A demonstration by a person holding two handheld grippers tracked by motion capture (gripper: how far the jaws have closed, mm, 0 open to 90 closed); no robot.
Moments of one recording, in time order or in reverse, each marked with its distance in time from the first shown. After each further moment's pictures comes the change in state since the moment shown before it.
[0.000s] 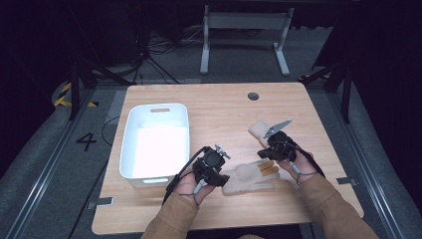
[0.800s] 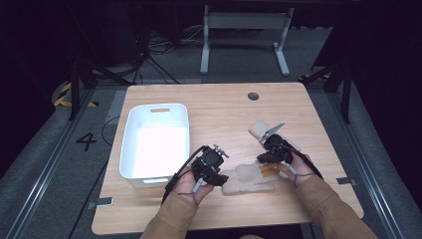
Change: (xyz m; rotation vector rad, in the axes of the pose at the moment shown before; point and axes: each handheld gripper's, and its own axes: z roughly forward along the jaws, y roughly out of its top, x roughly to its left) left arm 0.005 0.000 -0.001 0.019 -0.028 -0.017; right arm -0.002 -0.004 0.018 0.091 0.004 0.018
